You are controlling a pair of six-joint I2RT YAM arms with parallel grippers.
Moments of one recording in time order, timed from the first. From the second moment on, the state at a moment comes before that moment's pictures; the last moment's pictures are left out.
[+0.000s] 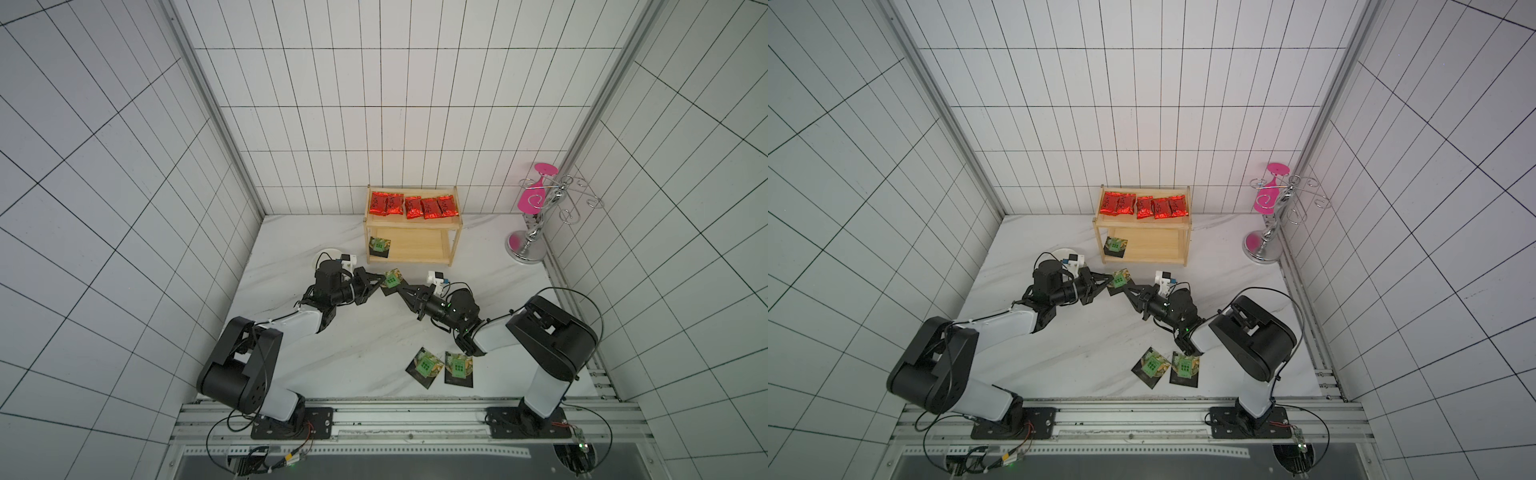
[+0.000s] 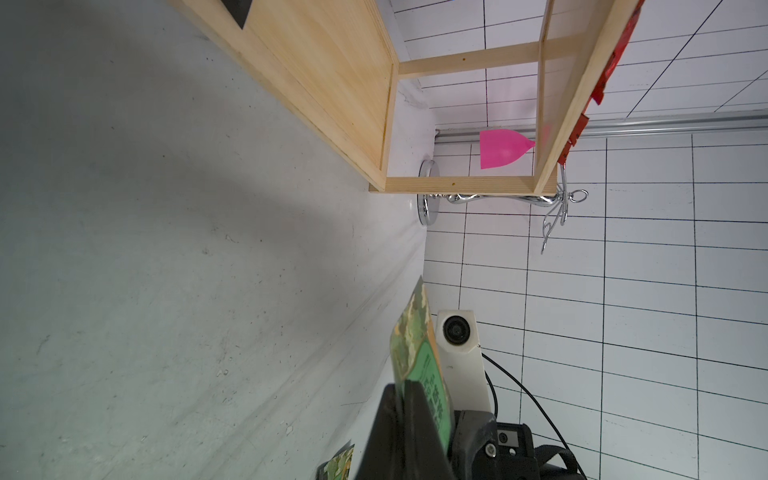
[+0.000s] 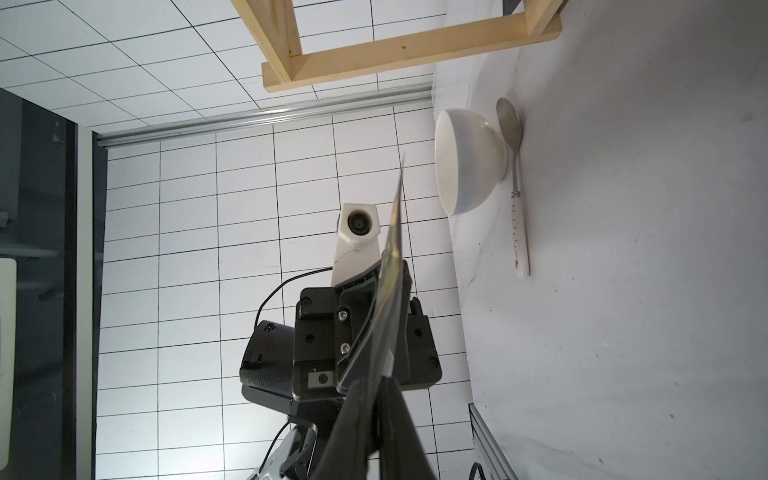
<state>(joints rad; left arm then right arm) -0.34 1.50 0.64 0.50 0.63 -1.26 0.82 1.77 0.53 1.30 -0.29 1.71</state>
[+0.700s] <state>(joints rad) -0.25 1.39 0.70 0.30 0.62 -1.15 0.76 1.86 0.55 1.24 -0.29 1.59</state>
